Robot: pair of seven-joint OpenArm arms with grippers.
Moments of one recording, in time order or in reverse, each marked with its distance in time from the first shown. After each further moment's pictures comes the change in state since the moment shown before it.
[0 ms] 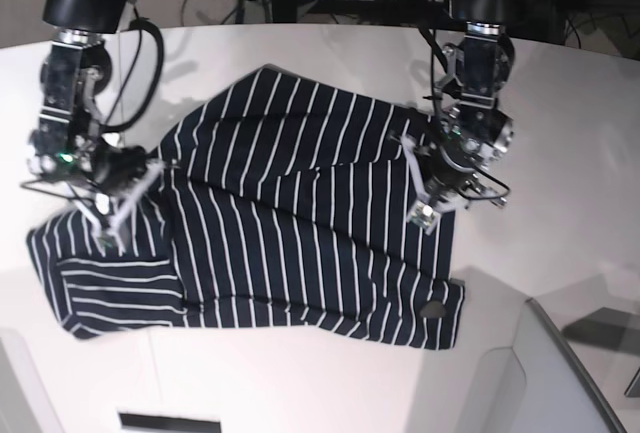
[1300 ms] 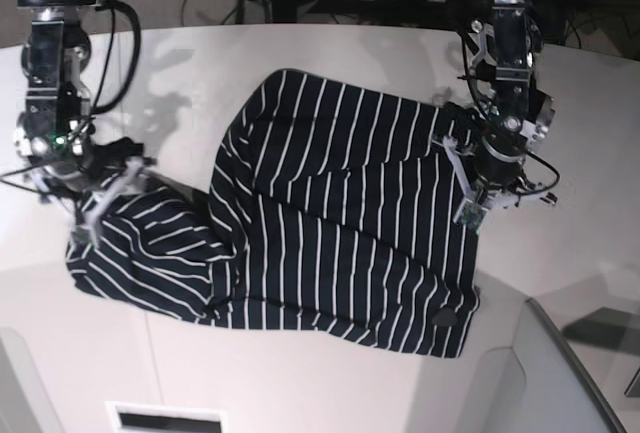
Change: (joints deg) left arm 7.4 -2.4 -3.5 15.3 0.6 0.7 0.2; right arm -5.4 8.1 -5.2 3.6 0.1 -11.1 7.2
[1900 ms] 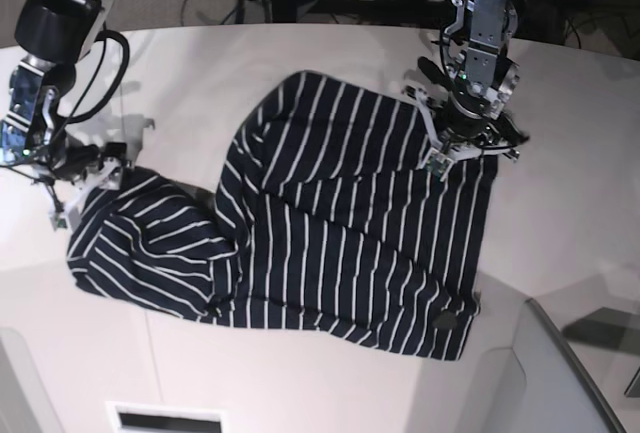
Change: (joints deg) left arm 2.6 -2.2 6.2 -14.7 -0.8 7.0 -7.8; right arm 10.6 -2.7 20.0 -25.6 0.2 20.5 6.9
